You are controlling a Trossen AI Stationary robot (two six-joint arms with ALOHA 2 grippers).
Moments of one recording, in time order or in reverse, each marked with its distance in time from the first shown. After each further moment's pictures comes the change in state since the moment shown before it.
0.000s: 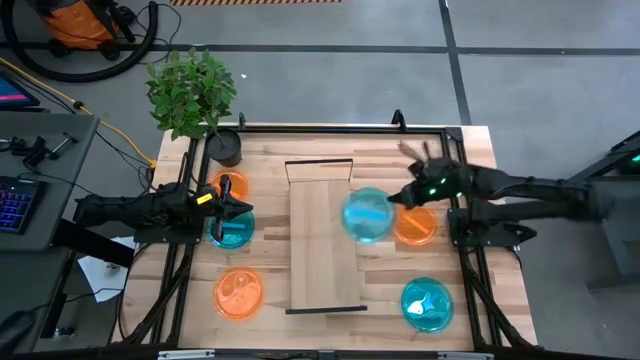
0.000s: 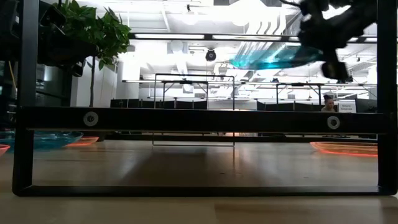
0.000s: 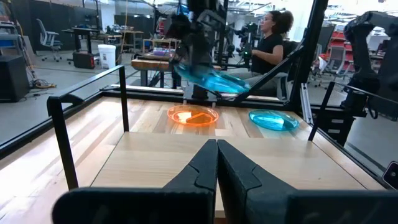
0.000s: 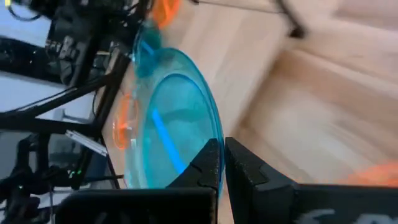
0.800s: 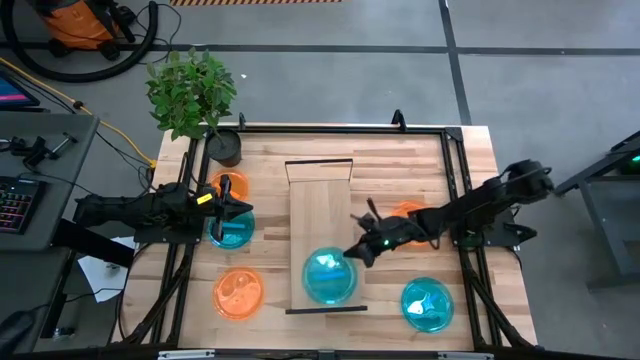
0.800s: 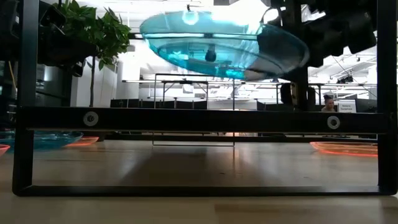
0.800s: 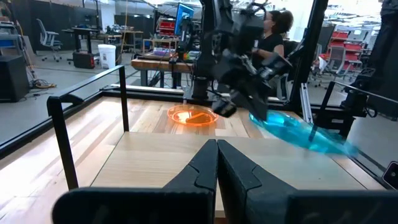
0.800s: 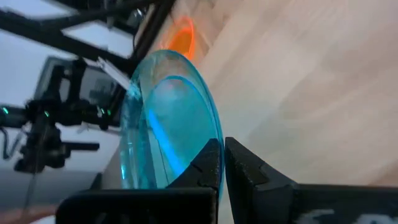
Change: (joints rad) left arm 0.000 0.000 0.000 0.000 0.000 0.000; right arm 0.423 0.724 0.035 0.819 0.104 0.101
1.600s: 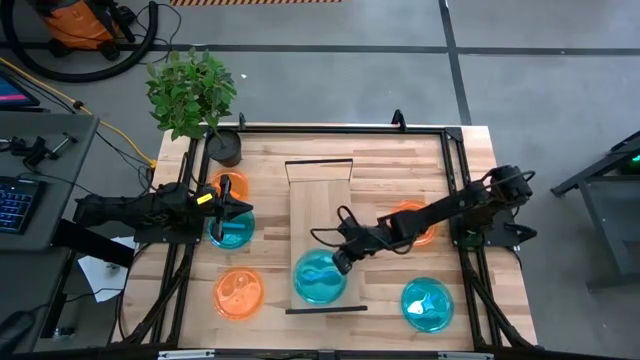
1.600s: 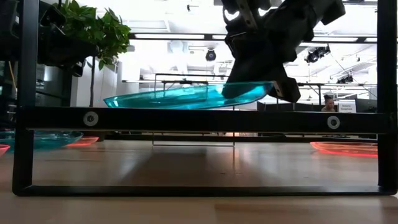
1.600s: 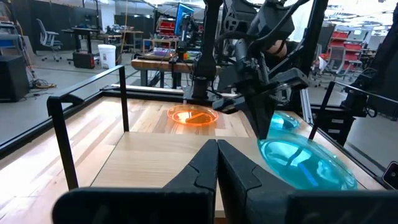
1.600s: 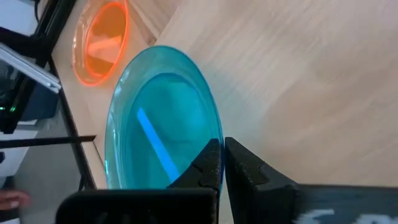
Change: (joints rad) left arm 0.000 0.000 0.000 0.000 0.000 0.000; right arm 0.001 0.161 0.383 -0.566 0.065 -0.001
